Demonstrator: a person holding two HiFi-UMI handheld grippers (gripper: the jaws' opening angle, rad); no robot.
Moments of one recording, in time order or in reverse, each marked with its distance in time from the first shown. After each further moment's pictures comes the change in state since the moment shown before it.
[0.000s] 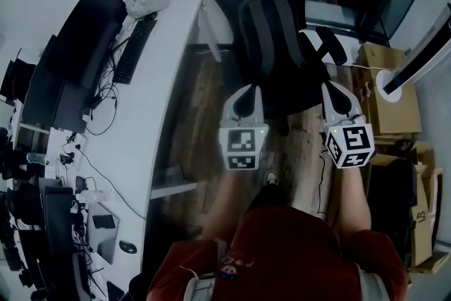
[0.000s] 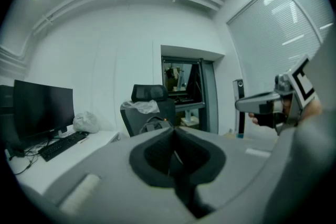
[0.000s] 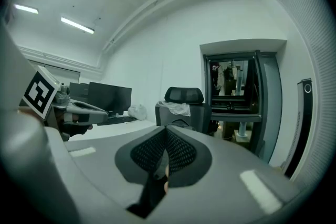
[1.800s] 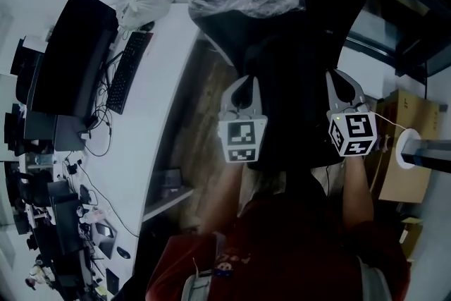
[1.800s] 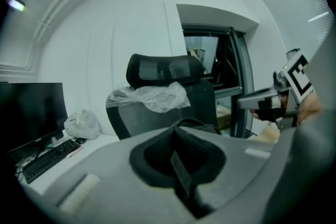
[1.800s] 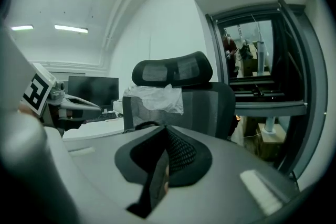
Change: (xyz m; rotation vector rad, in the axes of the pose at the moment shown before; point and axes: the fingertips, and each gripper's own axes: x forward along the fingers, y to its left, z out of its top) left arm 0.416 0.167 -0.008 0.010 0.148 0.205; right arm 0.441 -0.219 -0.027 0.046 0.098 0.188
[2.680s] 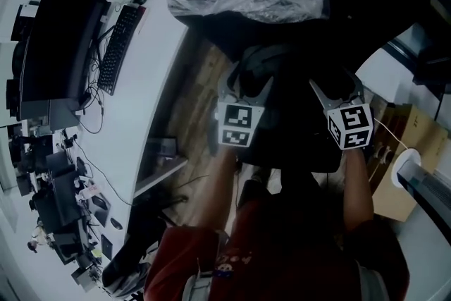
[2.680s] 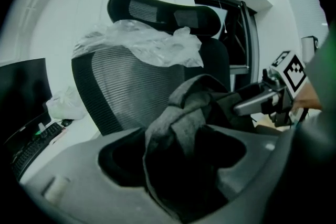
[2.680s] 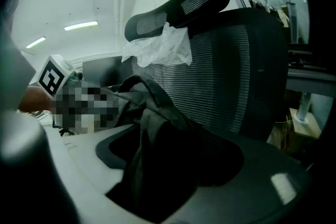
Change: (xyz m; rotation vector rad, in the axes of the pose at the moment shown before) left arm 0.147 0.027 -0.095 -0.028 0.250 -0.043; right arm 0.154 -0.038 -0.103 -0.012 0.244 0.287
